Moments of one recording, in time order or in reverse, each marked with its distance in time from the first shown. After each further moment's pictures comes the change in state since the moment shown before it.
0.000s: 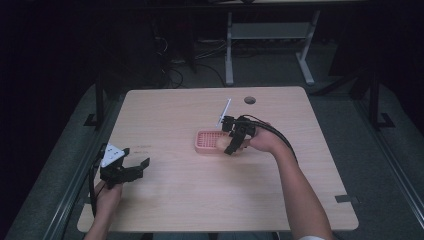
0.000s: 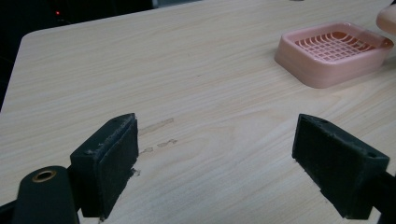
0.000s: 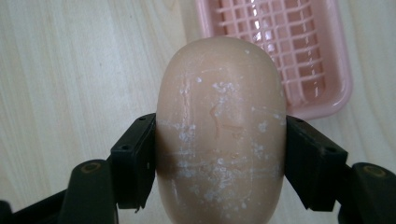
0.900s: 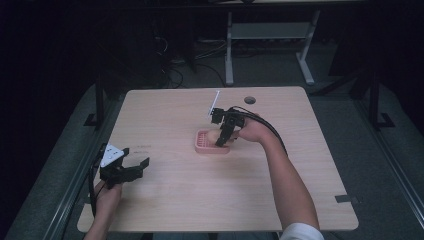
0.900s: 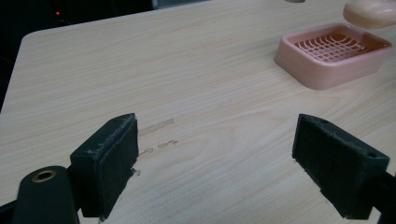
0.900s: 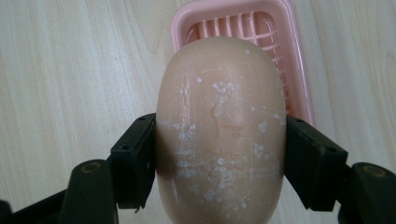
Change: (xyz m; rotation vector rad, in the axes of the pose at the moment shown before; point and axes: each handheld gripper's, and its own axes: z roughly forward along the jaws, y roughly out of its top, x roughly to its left) left arm 0.001 0.000 -0.001 0.000 0.001 -0.003; right arm -0.016 0.036 0.002 0.011 0.010 -0.022
